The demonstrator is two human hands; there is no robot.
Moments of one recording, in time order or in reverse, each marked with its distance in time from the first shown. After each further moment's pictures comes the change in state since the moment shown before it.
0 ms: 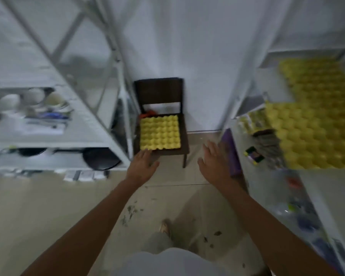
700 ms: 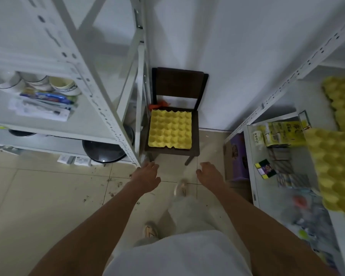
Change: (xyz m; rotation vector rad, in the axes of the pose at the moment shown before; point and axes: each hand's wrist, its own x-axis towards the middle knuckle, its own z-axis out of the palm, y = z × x) left_hand 0.087 -0.093 0.021 0.301 -0.362 0.068; right_hand 0.104 -0.055 0.086 0.019 -0.453 0.250
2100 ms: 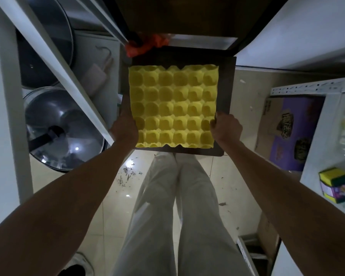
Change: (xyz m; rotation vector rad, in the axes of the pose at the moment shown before) left_hand 0.461 -0.116 0.055 -0.136 0.015 -0.611; right_hand 0.481 0.038 0.068 -0.165 -0.011 0.098
